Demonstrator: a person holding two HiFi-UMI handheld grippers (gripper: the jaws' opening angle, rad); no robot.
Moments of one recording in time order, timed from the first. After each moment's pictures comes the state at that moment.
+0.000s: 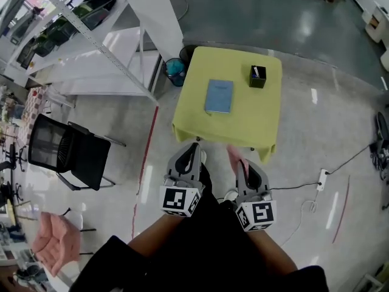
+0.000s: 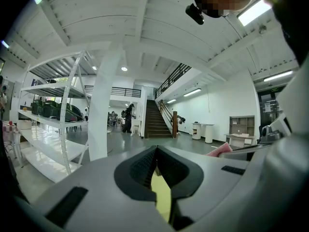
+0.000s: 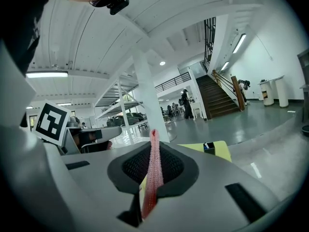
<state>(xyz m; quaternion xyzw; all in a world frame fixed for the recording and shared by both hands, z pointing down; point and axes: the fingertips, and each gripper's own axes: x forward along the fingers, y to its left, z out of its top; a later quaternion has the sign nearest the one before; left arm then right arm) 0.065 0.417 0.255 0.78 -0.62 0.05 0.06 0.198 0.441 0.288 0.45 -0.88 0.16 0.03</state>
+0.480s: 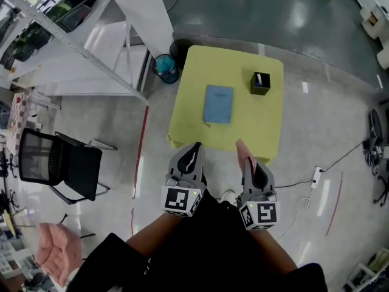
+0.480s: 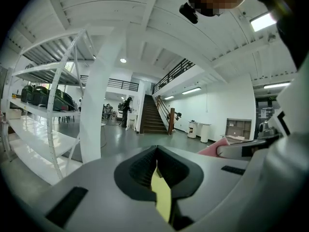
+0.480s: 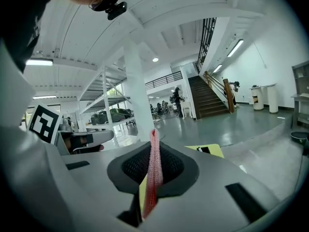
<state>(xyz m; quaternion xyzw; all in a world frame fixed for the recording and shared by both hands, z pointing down) 0.015 0.288 0.289 0.81 -0.58 0.05 0.10 0.161 0.312 0.305 0.51 -0.84 0.17 0.07</state>
